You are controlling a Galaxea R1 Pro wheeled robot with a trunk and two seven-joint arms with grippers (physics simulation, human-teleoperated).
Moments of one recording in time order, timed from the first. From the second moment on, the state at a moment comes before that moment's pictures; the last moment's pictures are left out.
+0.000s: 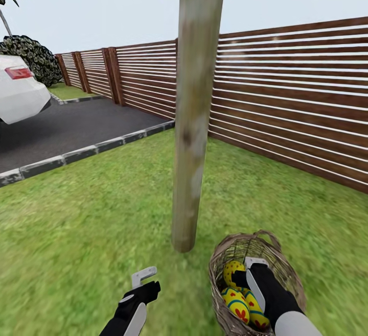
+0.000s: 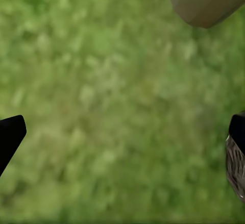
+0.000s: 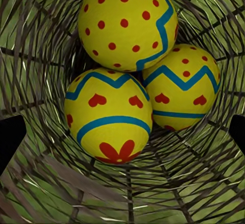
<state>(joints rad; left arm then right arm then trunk) -0.27 -0.15 -0.18 -0.92 0.43 0.32 0.43 -0.53 0.05 -0.10 -0.65 -0.04 0.64 -0.16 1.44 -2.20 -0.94</state>
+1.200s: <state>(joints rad) -0.27 -0.15 -0.16 -1.34 0.59 0.71 0.44 -0.53 0.05 -0.10 -0.65 -0.04 0.64 -0.16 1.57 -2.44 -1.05</state>
